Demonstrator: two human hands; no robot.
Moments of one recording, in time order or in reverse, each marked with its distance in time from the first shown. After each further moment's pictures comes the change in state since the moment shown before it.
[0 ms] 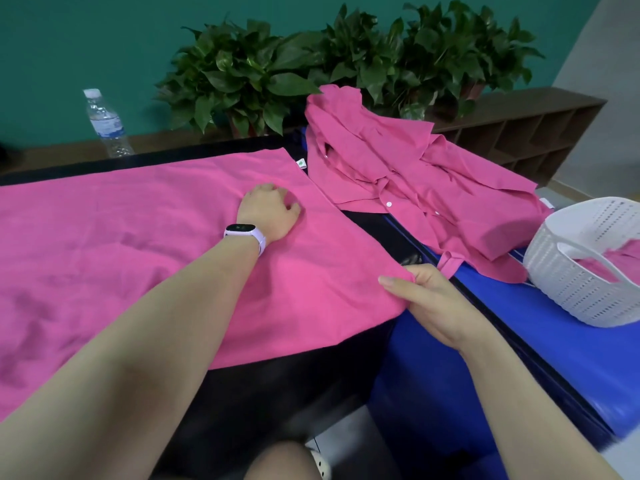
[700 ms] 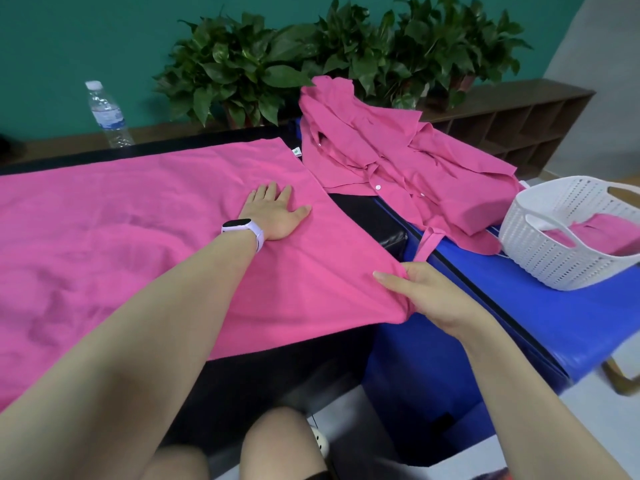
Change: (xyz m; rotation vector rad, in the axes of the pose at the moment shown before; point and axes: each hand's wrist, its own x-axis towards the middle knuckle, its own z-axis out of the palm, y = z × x) left_hand -0.047 0.020 -0.013 0.026 -0.329 -0.021; right_hand -0.039 0.004 -0.003 -0.200 0.066 0.212
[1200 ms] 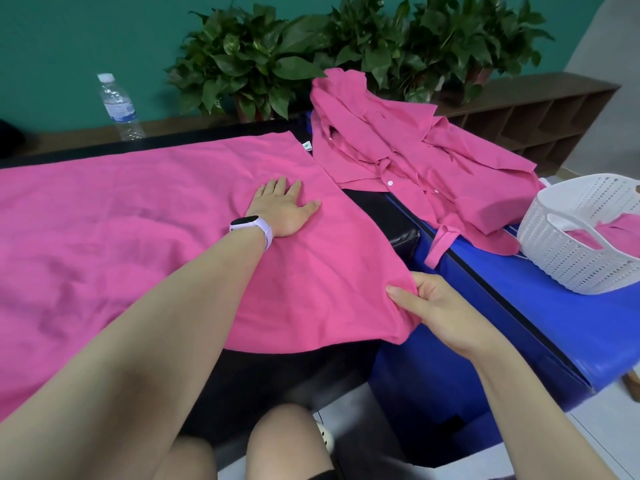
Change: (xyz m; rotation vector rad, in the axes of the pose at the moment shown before) left_hand 0.000 0.000 0.002 -0.004 0.023 0.000; right_hand -0.014 0.016 0.009 0.001 -0.018 -0.123
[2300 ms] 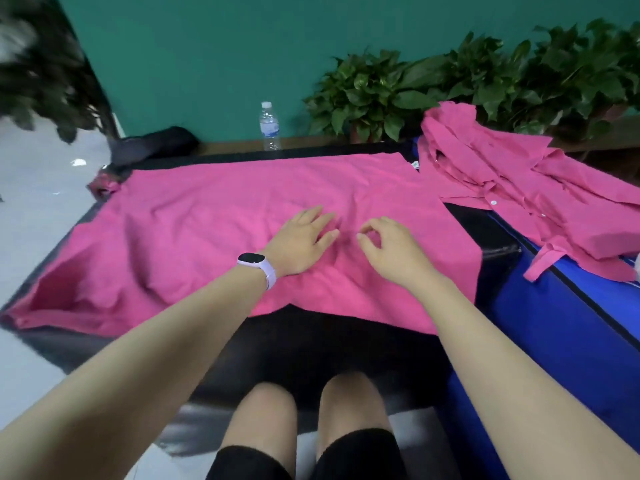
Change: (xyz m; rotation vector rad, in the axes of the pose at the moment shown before) left_hand -0.203 -0.117 -0.024 -0.168 0.234 0.072; right_hand 0.075 -0.088 0.176 -0.776 0.112 -0.378
